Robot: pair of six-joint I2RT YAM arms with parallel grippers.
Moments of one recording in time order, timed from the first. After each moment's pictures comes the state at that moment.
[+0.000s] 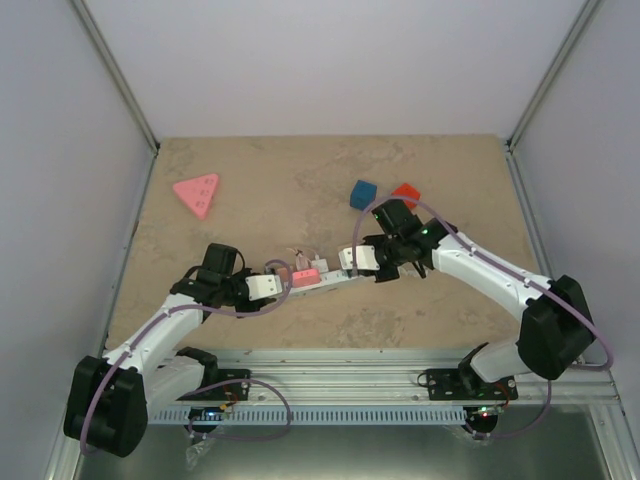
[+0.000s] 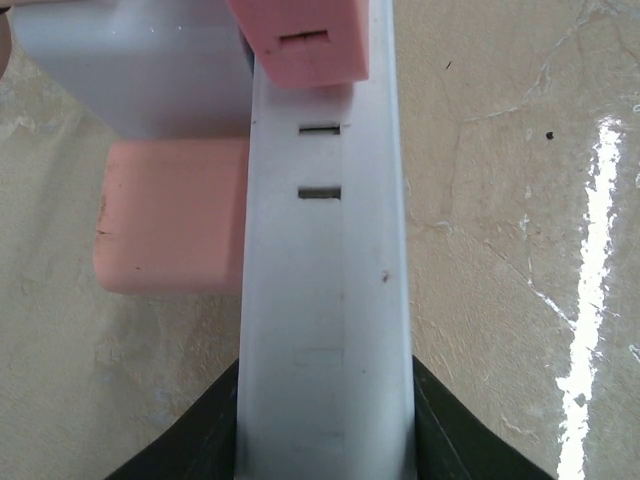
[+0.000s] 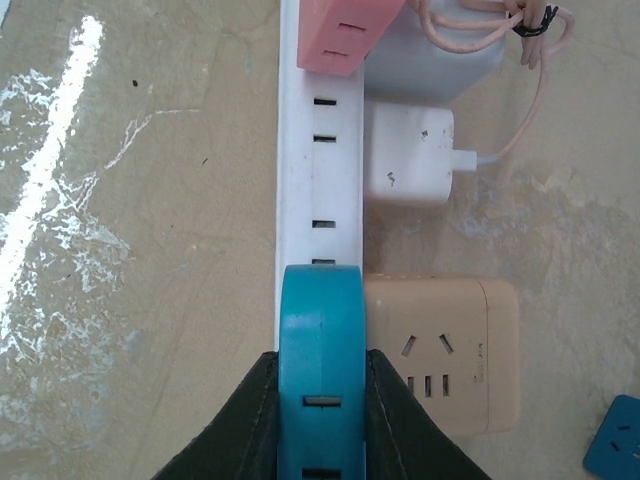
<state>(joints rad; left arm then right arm) -0.30 1.00 0.44 -0.45 0.47 0.97 0.68 1.43 1.05 -0.68 -0.34 -1.16</state>
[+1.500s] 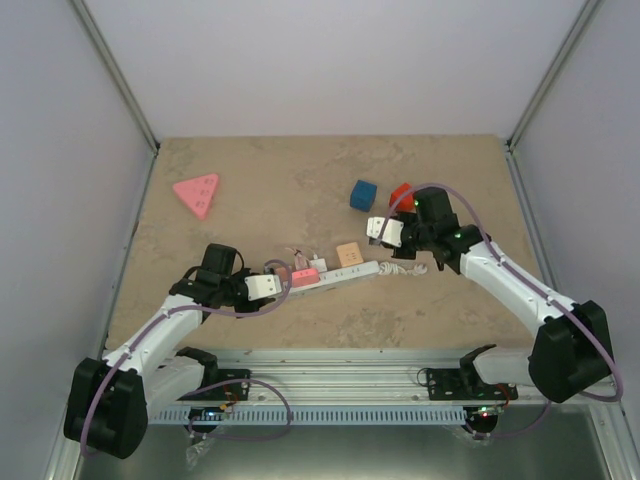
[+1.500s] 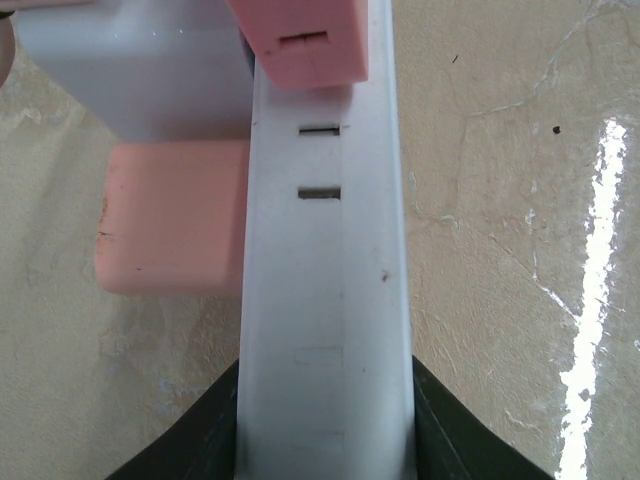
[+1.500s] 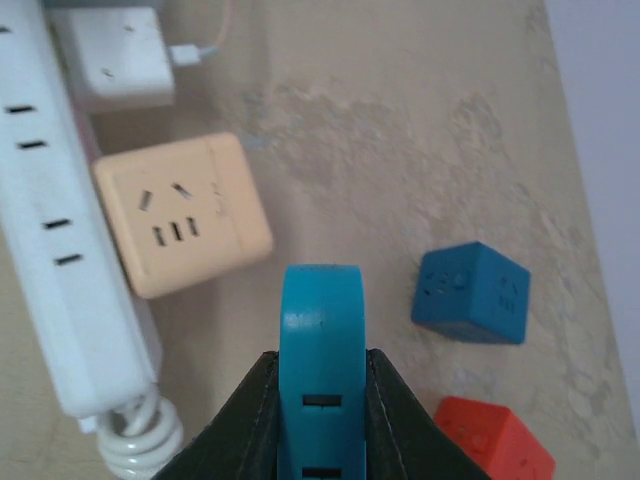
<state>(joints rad) -0.30 0.99 0.44 -0.45 0.47 0.97 0.47 1.30 0.93 -0.40 -0.33 -1.06</state>
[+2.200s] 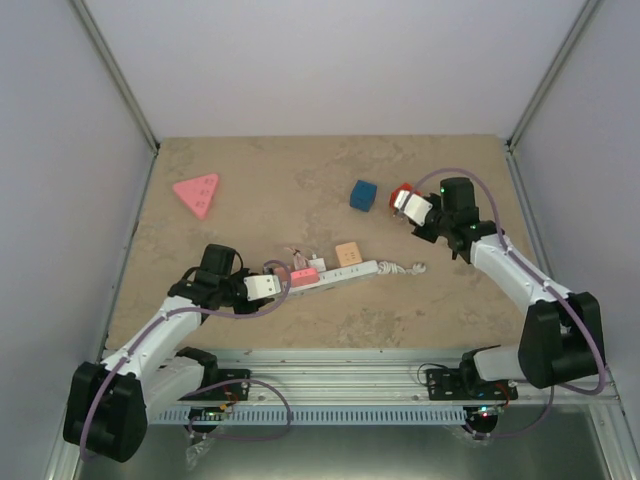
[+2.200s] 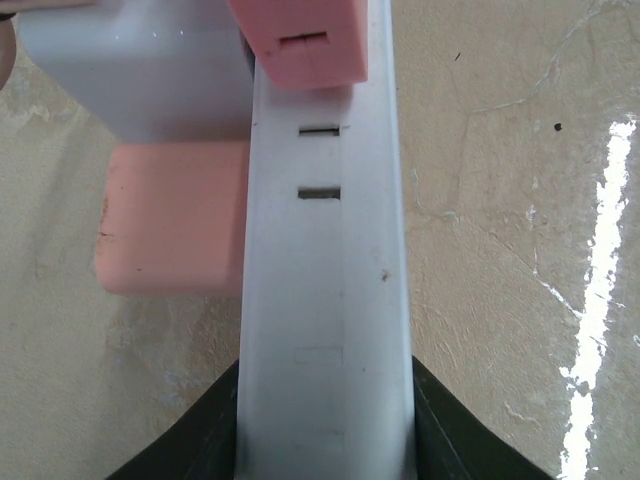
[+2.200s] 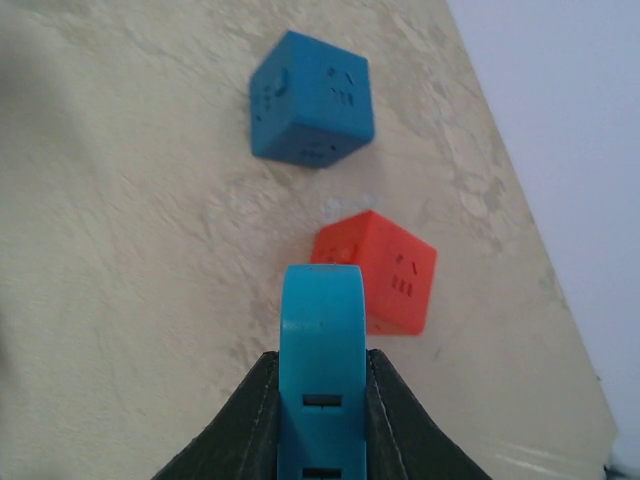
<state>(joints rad) -0.29 0.97 0.44 -0.46 0.46 0.97 0.27 1.36 0.90 -0.23 -0.16 -0.95</state>
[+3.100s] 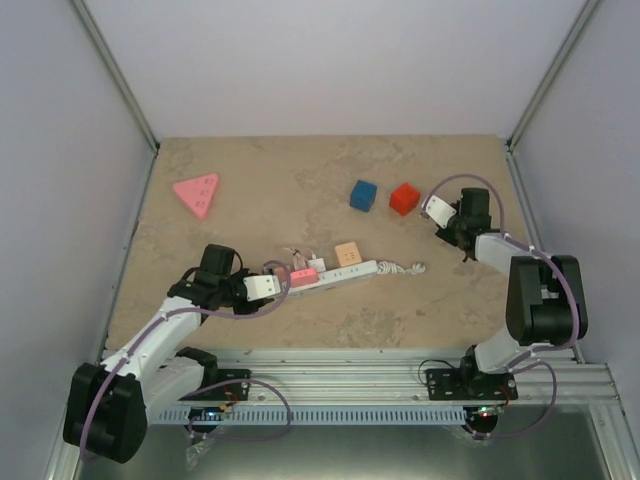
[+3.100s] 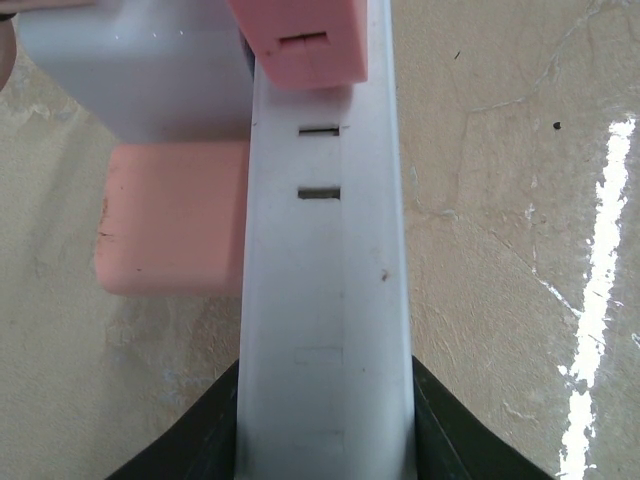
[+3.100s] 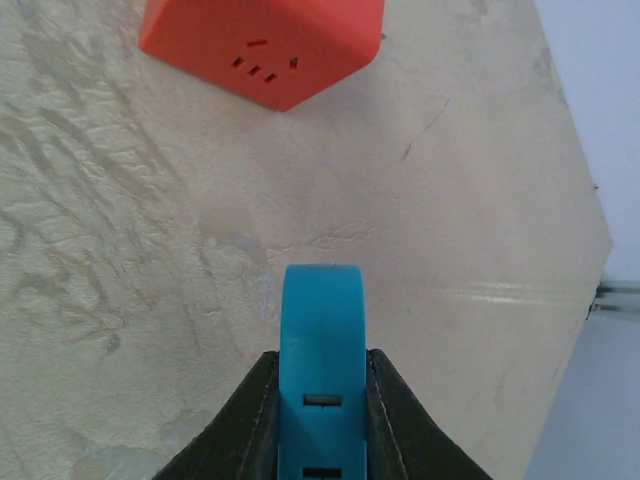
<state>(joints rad) -0.29 0.96 0.44 -0.47 0.46 0.97 0.03 1.57 0.79 0.07 -0.03 -1.03</state>
